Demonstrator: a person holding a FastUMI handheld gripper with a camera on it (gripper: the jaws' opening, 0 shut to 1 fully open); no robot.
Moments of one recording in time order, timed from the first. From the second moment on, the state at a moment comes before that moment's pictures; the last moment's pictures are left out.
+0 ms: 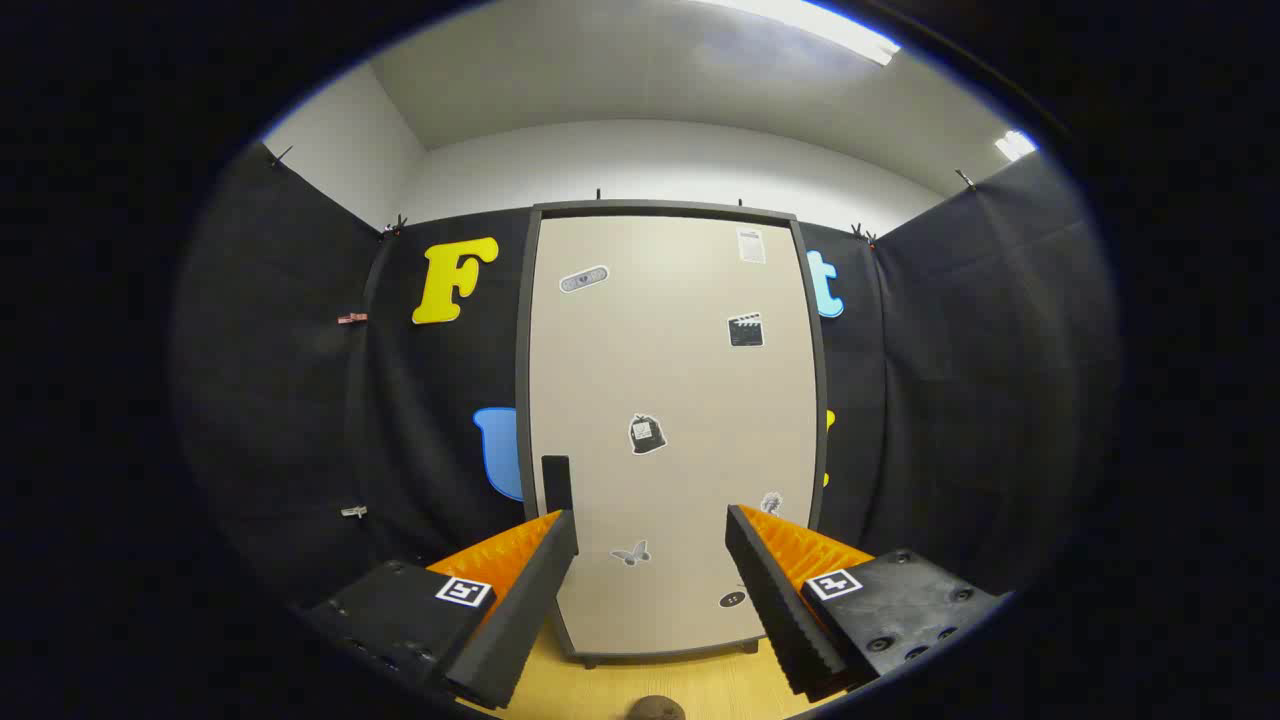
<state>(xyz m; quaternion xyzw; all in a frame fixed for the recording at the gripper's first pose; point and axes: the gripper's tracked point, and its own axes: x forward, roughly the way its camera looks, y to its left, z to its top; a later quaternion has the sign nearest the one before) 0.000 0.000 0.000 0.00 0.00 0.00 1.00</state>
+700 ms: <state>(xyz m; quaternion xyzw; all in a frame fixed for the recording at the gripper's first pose) 0.010 0.012 -0.011 0.00 0.01 0.01 1.00</state>
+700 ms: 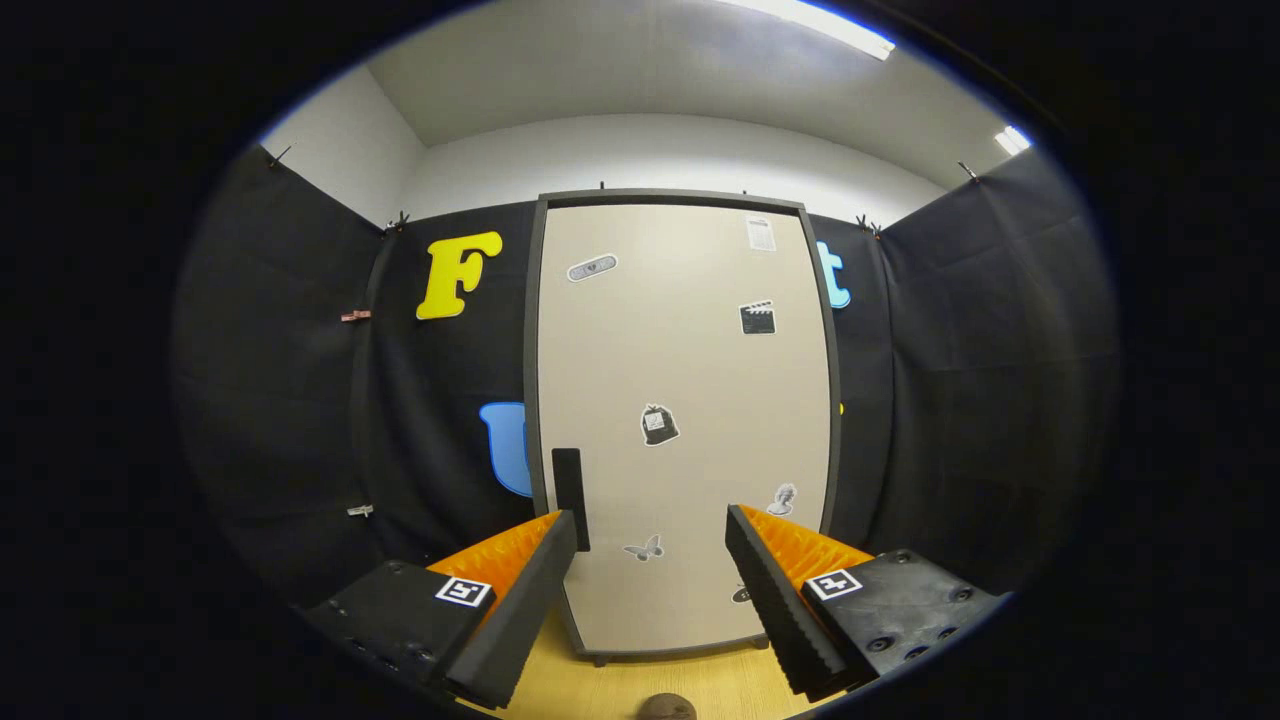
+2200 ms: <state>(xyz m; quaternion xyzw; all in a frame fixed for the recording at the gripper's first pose) 0.187 0.085 -0.113 0.03 0.10 0.02 0.99</state>
